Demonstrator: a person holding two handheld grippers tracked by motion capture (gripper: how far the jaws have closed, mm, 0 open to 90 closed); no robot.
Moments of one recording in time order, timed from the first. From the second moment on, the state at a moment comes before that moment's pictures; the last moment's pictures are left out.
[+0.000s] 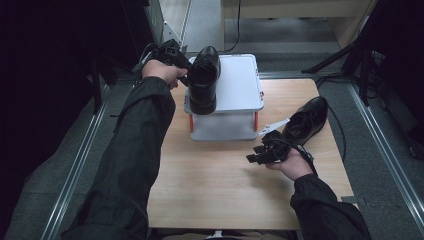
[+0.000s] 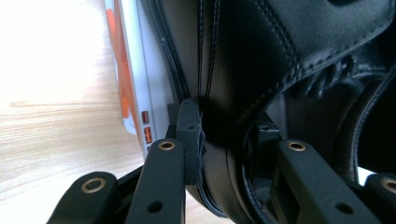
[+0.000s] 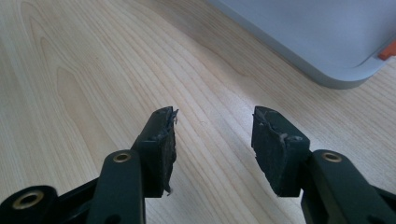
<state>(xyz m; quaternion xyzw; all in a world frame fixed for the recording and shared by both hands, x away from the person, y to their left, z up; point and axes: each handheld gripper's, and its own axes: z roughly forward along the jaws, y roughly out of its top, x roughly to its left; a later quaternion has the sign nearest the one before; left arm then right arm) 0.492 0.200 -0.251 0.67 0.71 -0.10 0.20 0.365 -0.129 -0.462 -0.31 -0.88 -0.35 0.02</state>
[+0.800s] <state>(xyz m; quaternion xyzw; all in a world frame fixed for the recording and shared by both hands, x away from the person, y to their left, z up) 0.479 0.229 -0.223 0.69 0.68 -0.08 0.24 0.365 -0.126 -0.463 -0.31 -0.89 -0.35 0.02</state>
